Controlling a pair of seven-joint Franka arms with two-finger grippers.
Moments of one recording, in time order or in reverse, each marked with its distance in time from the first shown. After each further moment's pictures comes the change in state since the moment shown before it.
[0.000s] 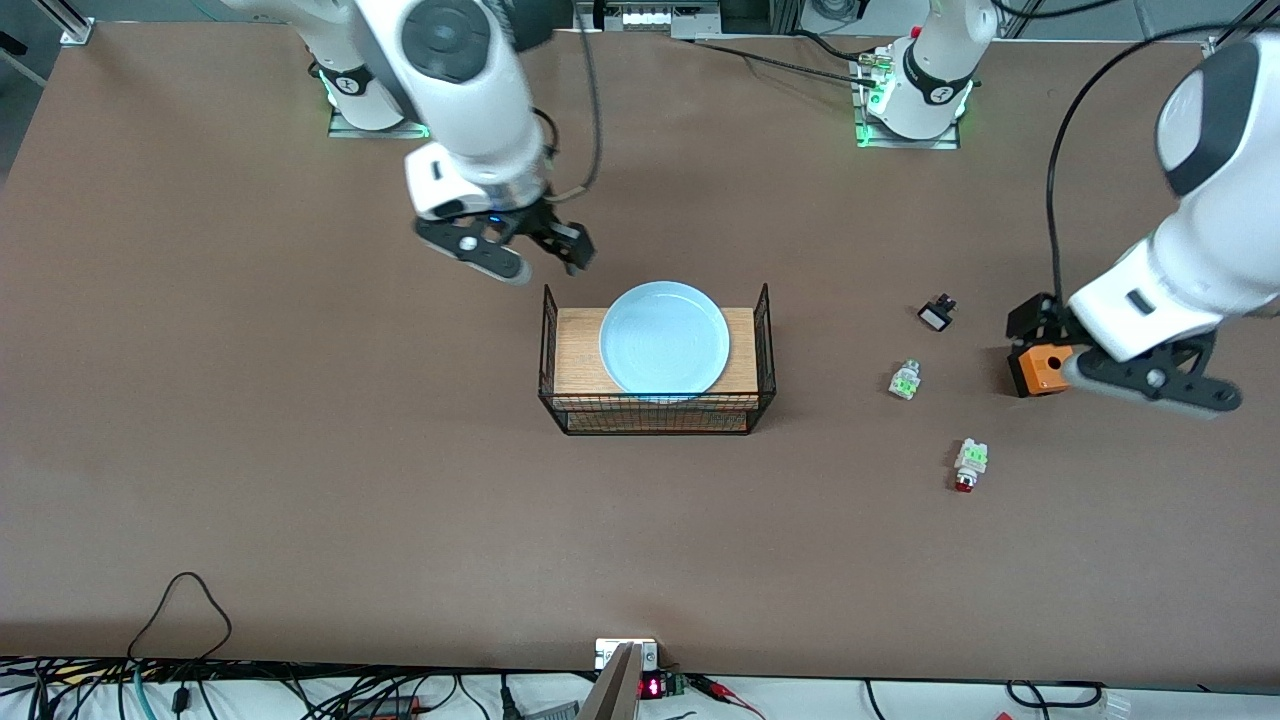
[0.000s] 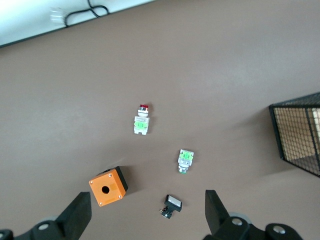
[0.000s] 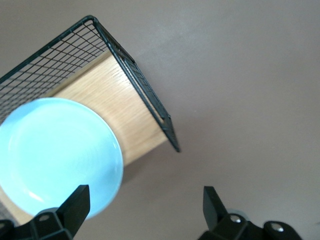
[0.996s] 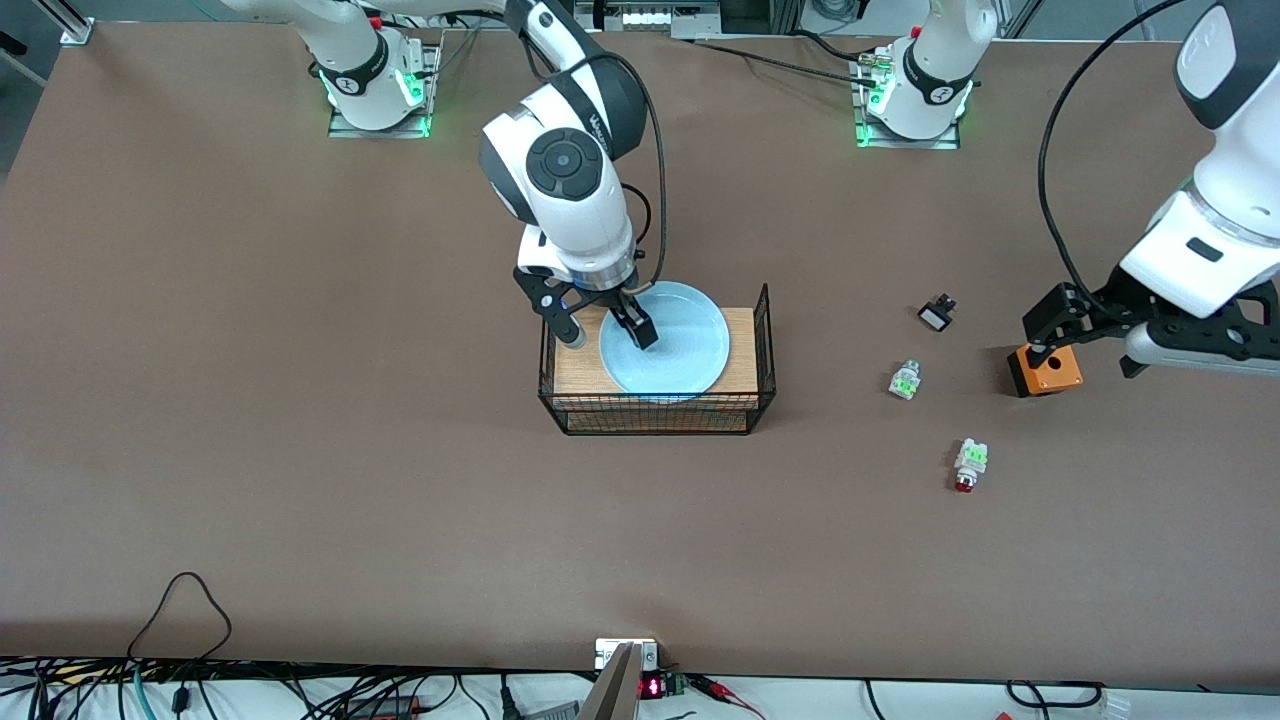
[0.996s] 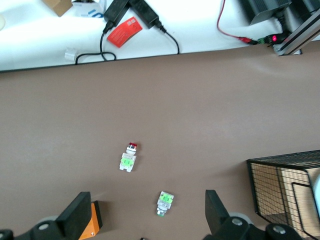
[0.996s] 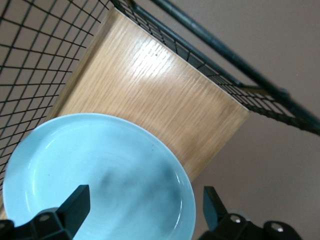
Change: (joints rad) left arm -0.002 -0.075 0.006 -0.103 -0.082 0.236 -0.104; right arm 0.027 0.193 -0.003 0.046 0.076 0.235 0.299
